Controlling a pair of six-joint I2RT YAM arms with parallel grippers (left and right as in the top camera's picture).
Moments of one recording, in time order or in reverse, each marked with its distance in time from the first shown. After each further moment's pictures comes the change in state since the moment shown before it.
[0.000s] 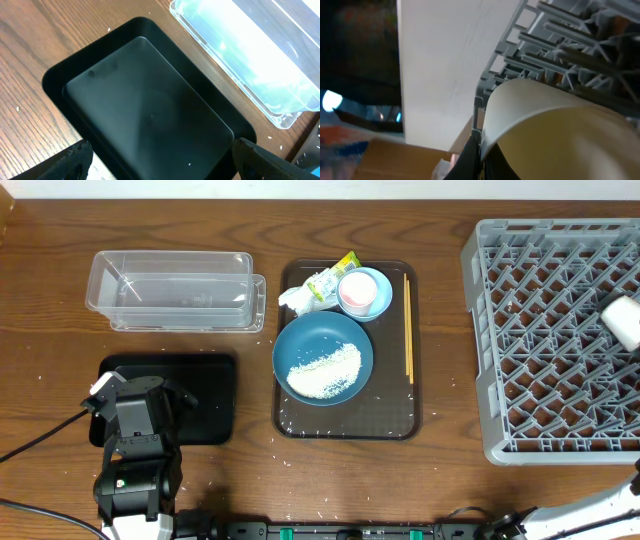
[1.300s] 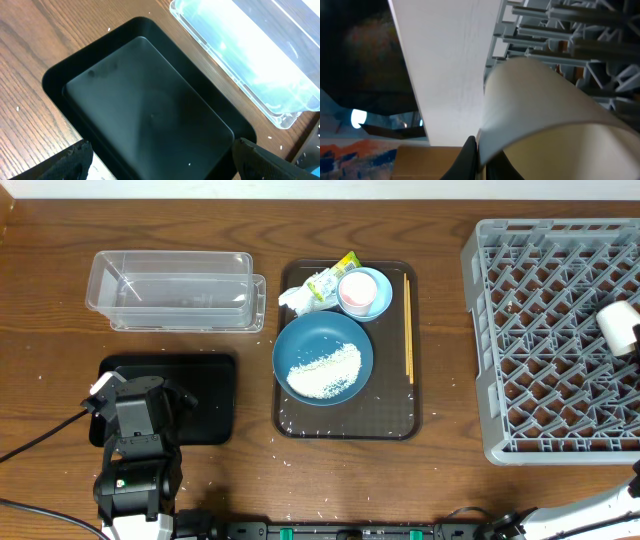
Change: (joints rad) left arm 0.000 0.000 0.000 0.000 0.000 0.000; right arm 0.007 -0.023 0.010 -0.271 -0.014 -0.043
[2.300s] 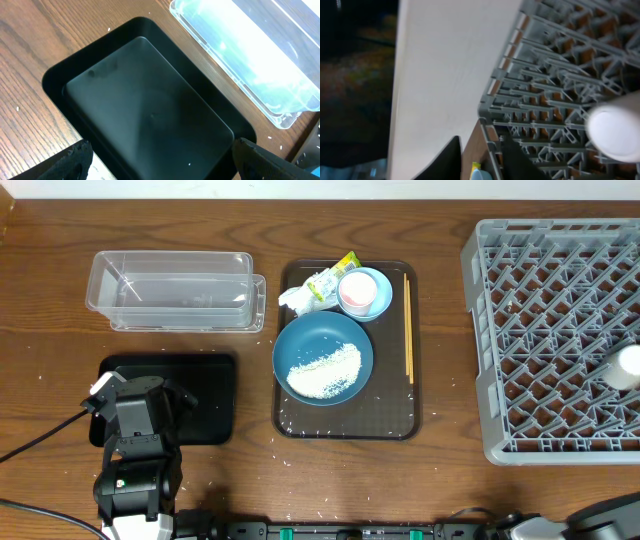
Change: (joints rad) left arm 0.000 0.000 0.000 0.000 0.000 0.000; right arm -0.126 -0.492 -0.001 -0.356 0.285 -0.043
